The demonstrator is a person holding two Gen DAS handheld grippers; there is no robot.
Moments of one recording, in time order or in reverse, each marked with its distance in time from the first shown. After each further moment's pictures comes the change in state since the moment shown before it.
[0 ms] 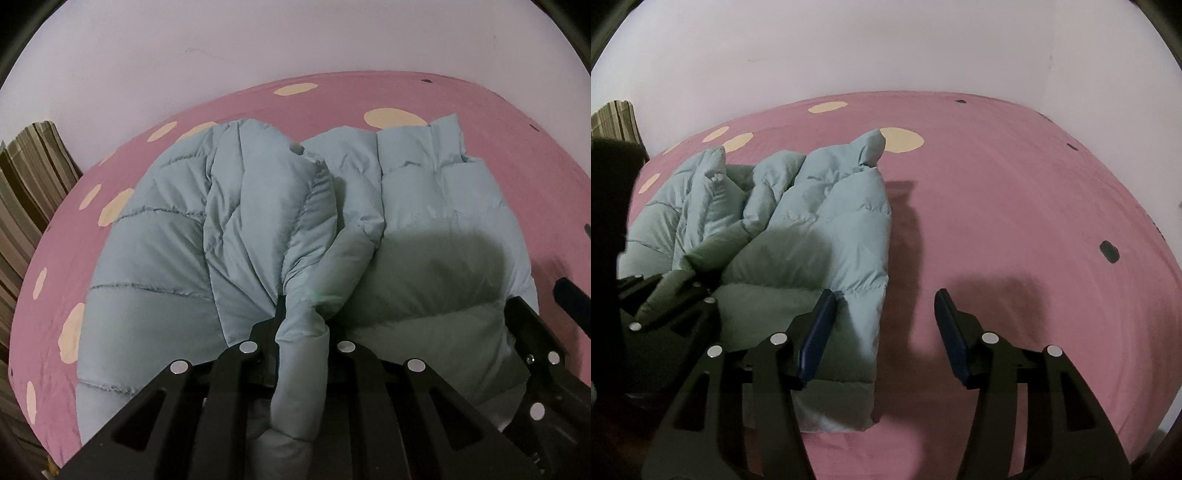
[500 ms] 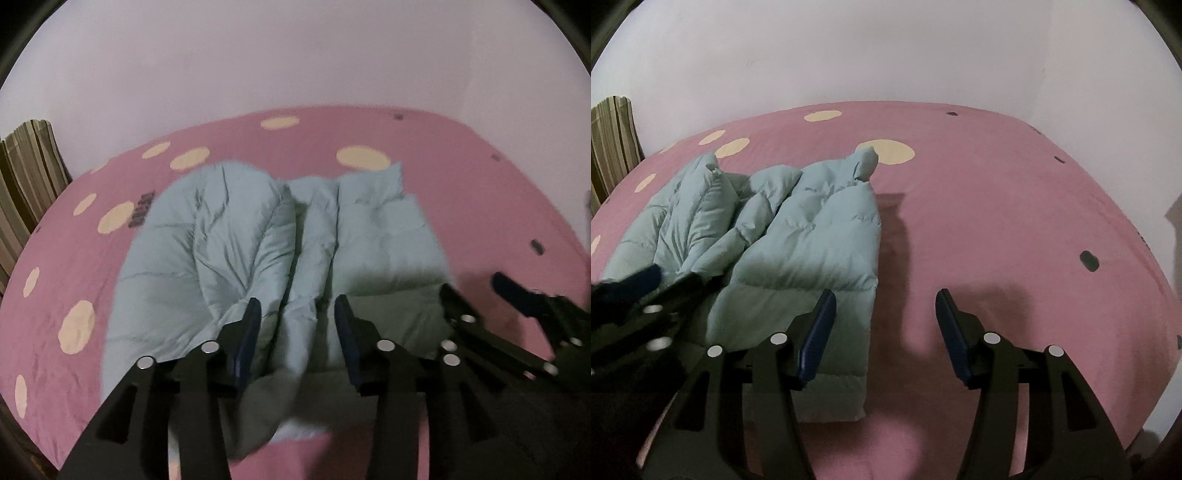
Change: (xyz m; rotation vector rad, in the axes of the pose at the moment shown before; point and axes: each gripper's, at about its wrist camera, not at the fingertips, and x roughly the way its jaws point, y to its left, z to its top) left arm -0.083 0.018 -0.012 -0.033 -0.121 -0.129; right arm -0.024 0.011 0.001 -0.015 -0.033 -0.054
